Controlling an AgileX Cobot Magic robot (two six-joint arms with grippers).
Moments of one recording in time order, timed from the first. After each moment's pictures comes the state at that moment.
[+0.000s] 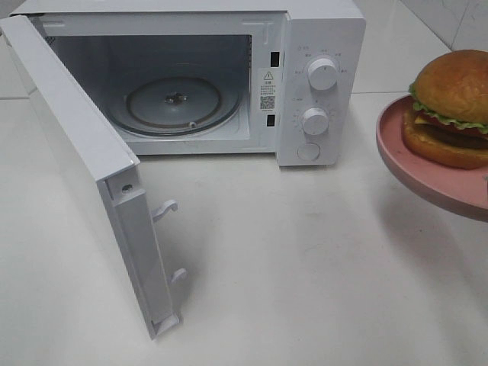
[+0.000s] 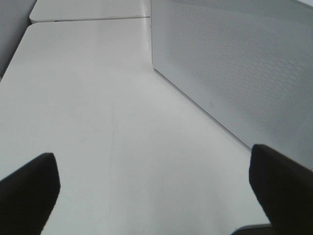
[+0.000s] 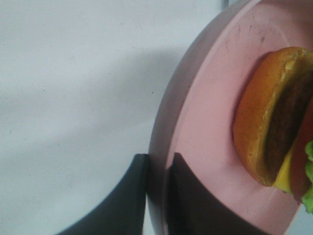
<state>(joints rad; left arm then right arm) 0.09 0.00 -0.52 -0.14 1.09 0.14 0.66 0.82 -0.50 -0.50 0.78 -0.58</state>
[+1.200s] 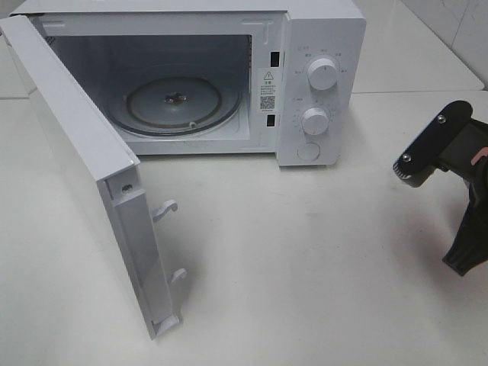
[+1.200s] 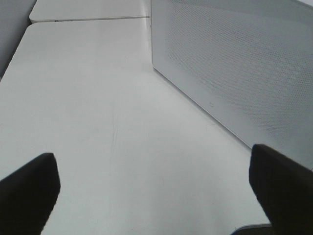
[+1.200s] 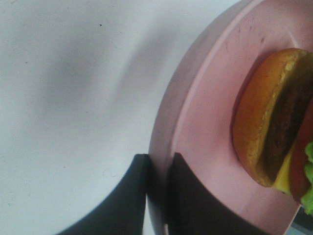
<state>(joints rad) 0.09 0.00 -0.52 -0.14 1.09 0.14 0.66 1.38 -0.63 -0.77 0.98 0.57</state>
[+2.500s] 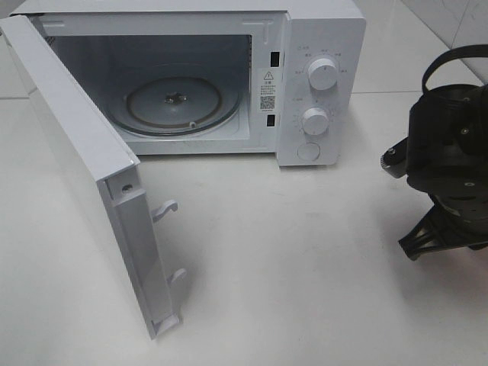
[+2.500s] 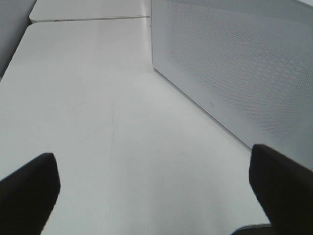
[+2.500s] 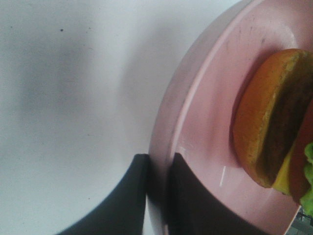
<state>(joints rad) 0.09 0.00 -0.52 -0.14 1.09 0.14 0.62 1.65 -0.72 -0.78 1.02 0.97</state>
